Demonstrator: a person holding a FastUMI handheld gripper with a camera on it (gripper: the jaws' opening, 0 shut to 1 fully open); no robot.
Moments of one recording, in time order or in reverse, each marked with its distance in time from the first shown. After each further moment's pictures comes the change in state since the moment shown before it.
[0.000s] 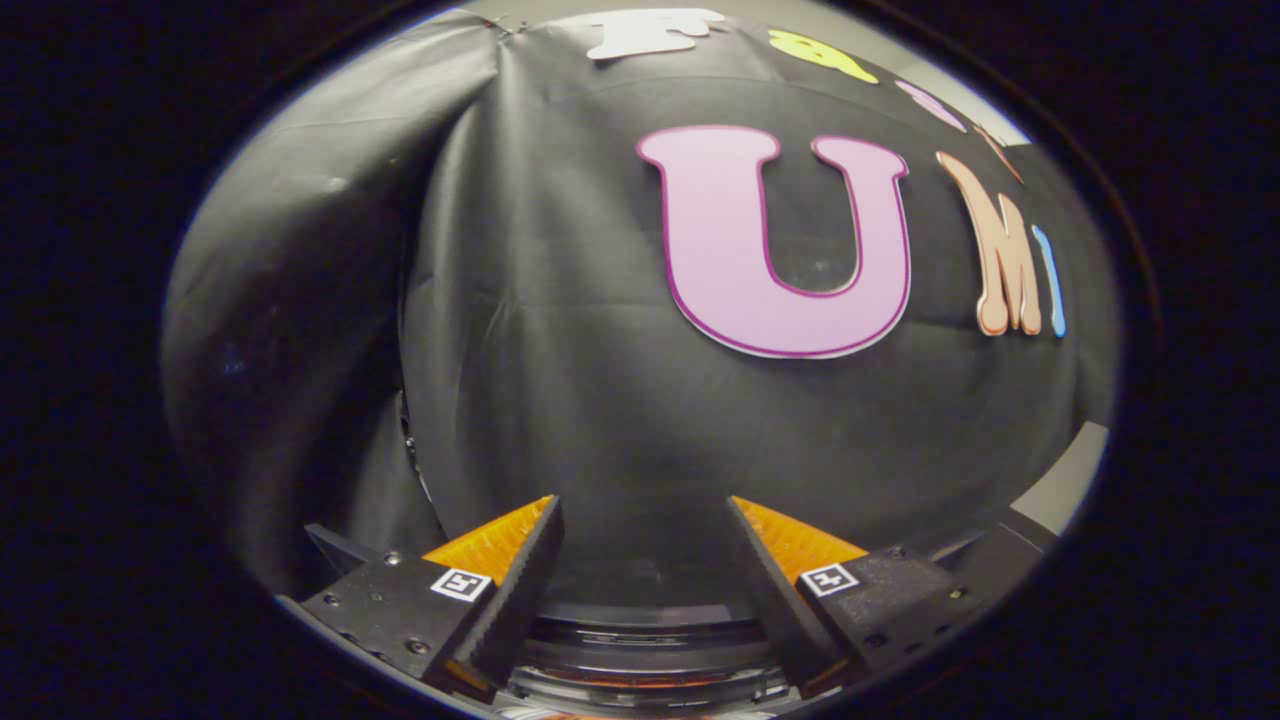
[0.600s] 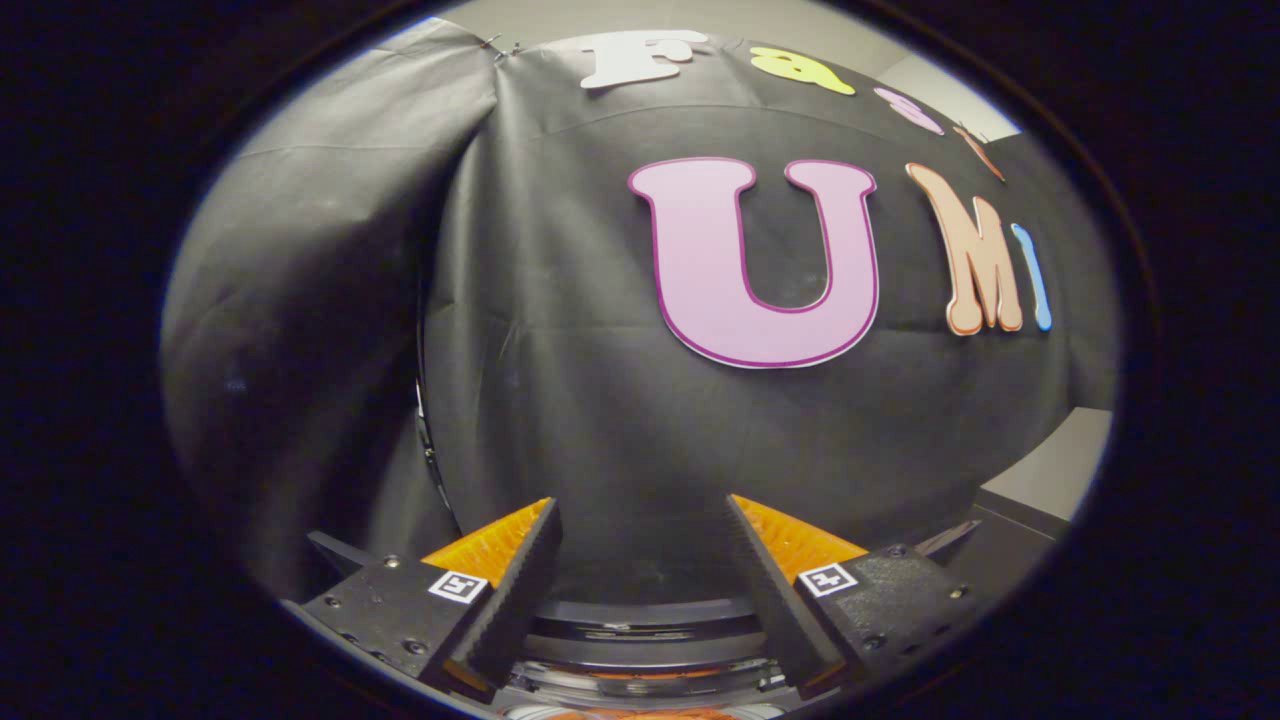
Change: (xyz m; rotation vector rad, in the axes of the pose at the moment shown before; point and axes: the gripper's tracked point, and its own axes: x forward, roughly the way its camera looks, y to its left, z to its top) arm -0.039 -0.004 0.008 -0.023 -0.074 -0.012
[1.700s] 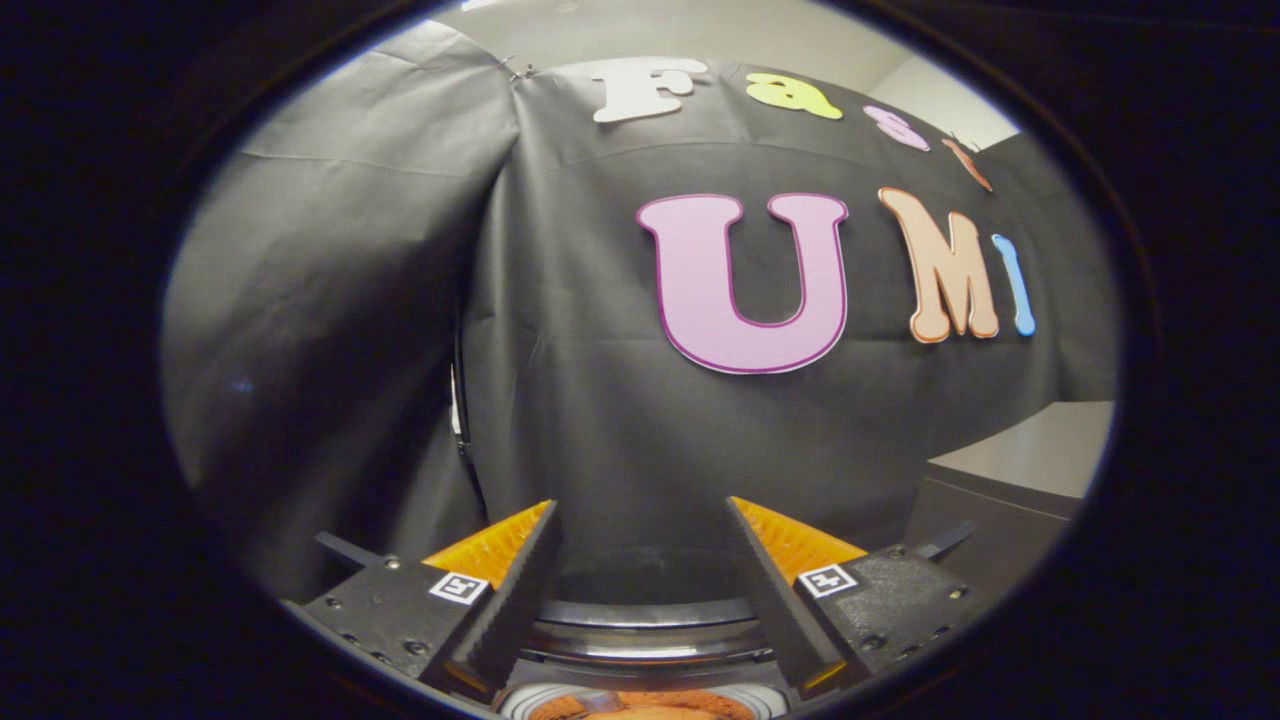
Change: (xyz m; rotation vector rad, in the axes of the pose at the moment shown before) arm -0.068 0.003 -0.008 -0.004 -0.068 0.007
